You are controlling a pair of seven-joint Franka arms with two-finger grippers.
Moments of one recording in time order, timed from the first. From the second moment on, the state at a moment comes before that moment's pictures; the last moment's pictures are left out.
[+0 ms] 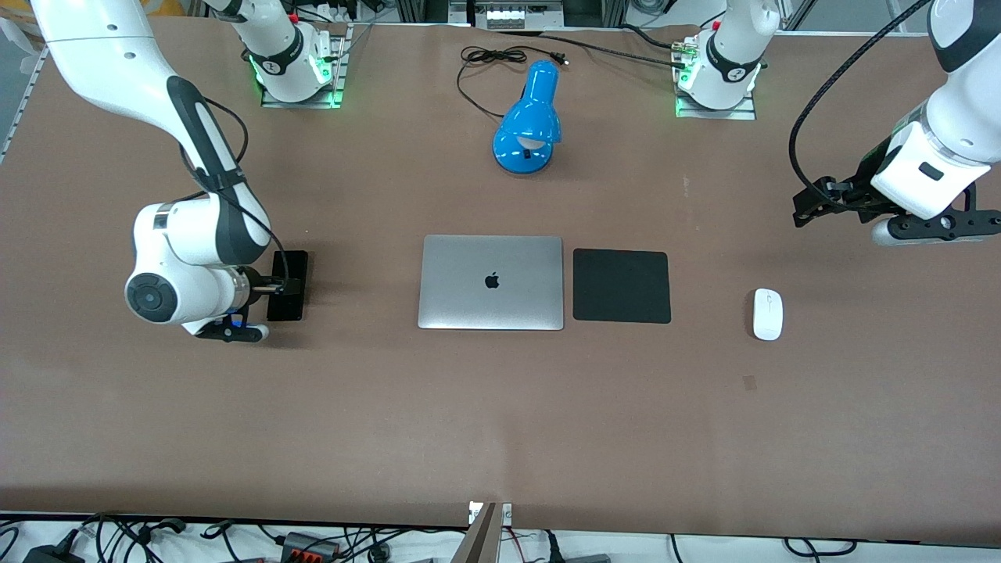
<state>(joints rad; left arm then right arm) -0.05 0.04 -0.05 -1.64 -0.02 1.66 -0.19 0.06 0.57 0.04 -1.78 0.00 1.98 0.17</state>
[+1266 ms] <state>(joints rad) -0.05 0.04 -0.05 -1.64 -0.02 1.66 -0.19 0.06 0.58 0.04 -1.91 0.00 2.16 0.17</state>
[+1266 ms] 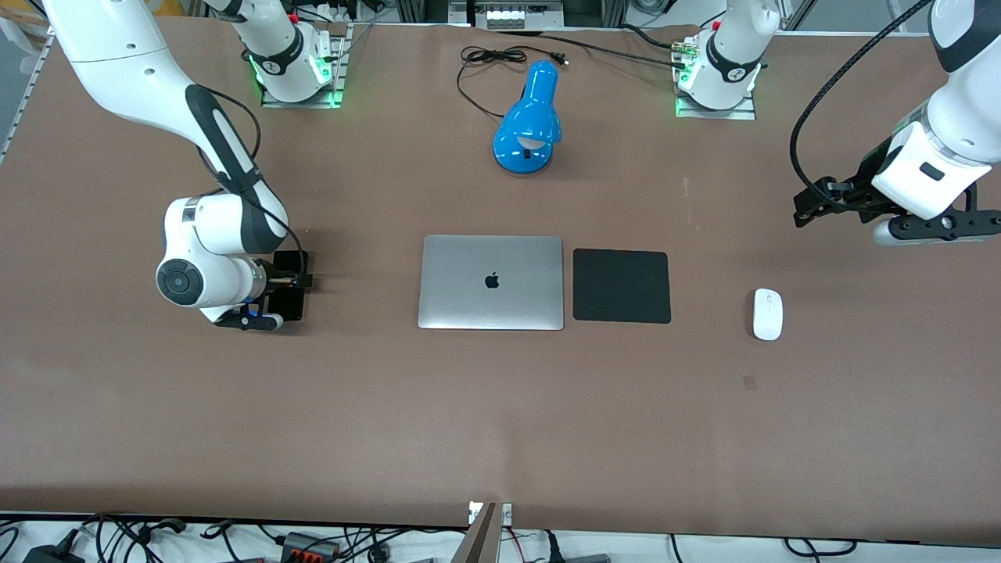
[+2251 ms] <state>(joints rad) -0.05 0.04 -0.05 -1.64 -0.02 1.66 -0.19 0.06 0.57 0.05 -1.95 0.00 2.21 0.17</state>
